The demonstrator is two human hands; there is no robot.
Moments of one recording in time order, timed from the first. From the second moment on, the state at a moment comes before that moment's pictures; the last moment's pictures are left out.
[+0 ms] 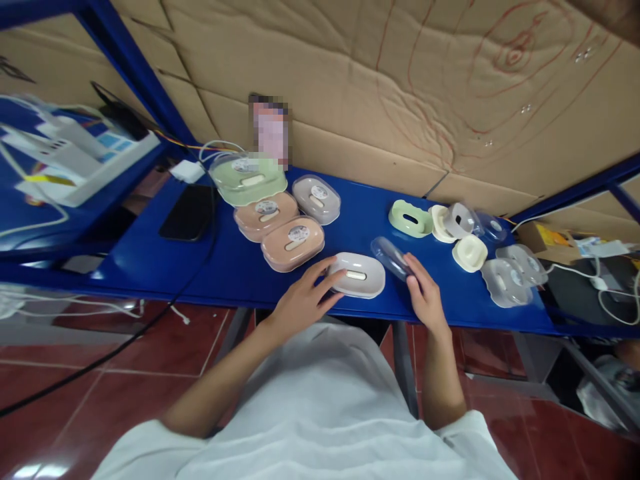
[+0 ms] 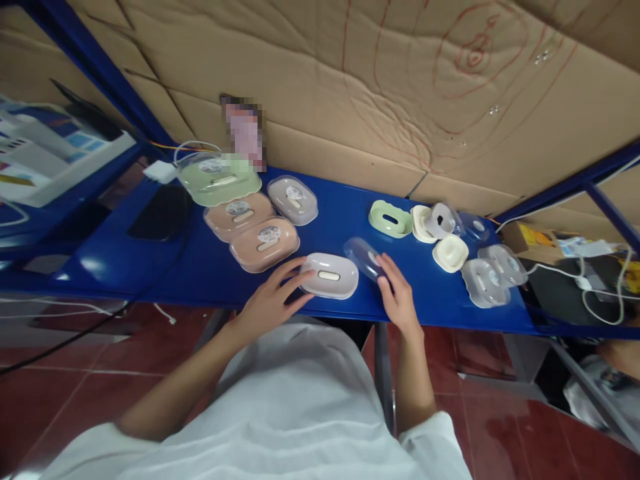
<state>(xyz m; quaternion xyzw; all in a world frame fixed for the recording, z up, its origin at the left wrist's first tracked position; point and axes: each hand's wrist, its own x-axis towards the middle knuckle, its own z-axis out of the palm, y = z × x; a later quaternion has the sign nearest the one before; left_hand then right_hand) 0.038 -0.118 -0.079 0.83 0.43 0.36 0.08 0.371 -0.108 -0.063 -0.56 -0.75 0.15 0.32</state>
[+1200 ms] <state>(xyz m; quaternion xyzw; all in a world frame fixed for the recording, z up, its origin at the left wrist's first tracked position) 0.035 -0.115 -0.087 0.81 0.43 0.37 0.14 0.319 -0.123 -0.066 -0.39 -0.90 0.03 0.21</state>
